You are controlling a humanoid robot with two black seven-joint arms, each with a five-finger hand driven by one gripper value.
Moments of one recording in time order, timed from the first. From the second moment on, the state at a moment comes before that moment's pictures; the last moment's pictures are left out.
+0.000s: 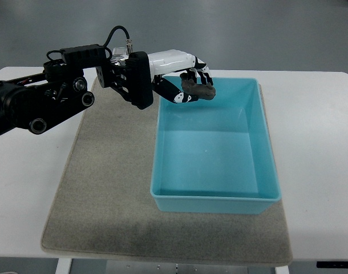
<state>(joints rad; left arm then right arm) -1.14 0.38 -0.36 -1.05 1.46 -0.13 -0.39 0.05 0.00 0.00 0.05 -0.04 0.17 0.06</state>
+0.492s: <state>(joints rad) -1.09 0.32 -0.34 -1.04 1.46 -0.15 -0.39 0.05 0.00 0.00 0.05 -0.04 0.17 0.06</state>
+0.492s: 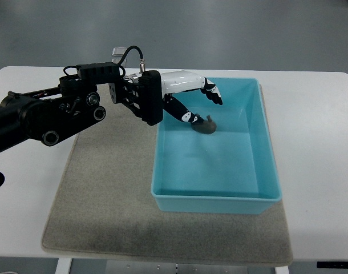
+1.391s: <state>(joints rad) -1.13 0.29 -0.44 -0.72 1.35 -0.11 -0.39 0.05 0.00 0.00 0.05 -0.04 0.17 0.06</state>
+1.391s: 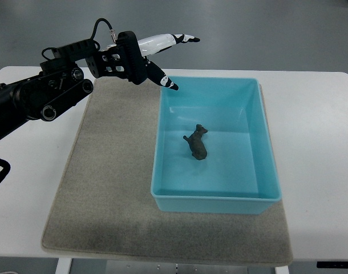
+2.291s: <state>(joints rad) -1.13 0.26 -0.43 -0.36 0.49 -0.05 -0.32 0.05 0.00 0.00 0.05 -0.04 0.17 0.06</state>
